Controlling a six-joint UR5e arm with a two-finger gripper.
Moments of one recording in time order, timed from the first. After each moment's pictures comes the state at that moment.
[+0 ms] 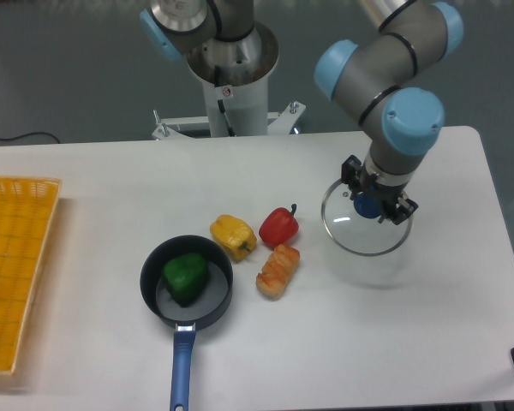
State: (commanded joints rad) arm 2.70 -1.89 -1.63 -1.30 1.62 1.40
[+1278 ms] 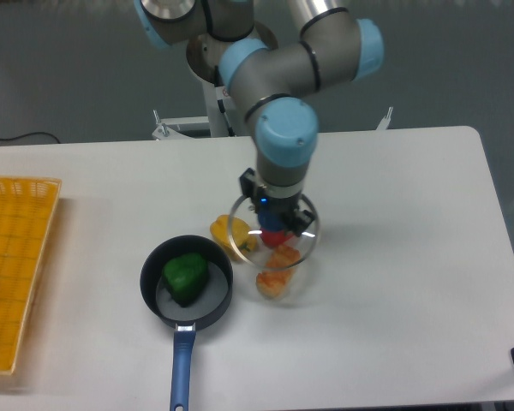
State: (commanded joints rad) arm 2.38 -1.84 -1.65 -1.25 1.50 0.98
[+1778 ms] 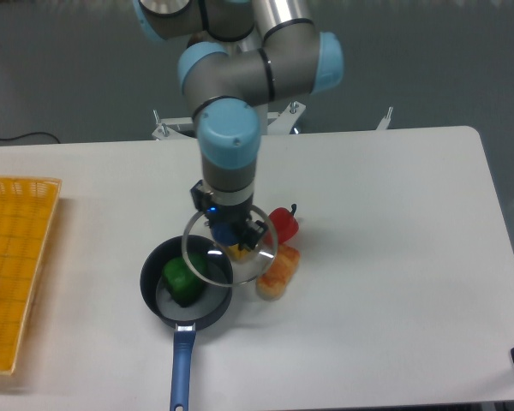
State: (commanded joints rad) arm 2.28 -1.86 -1.65 -1.18 1.50 0.86
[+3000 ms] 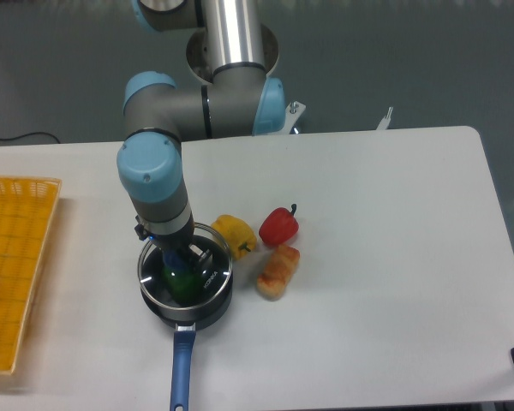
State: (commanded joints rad) arm 2.15 -1.98 -1.55 -1.18 1.56 0.73
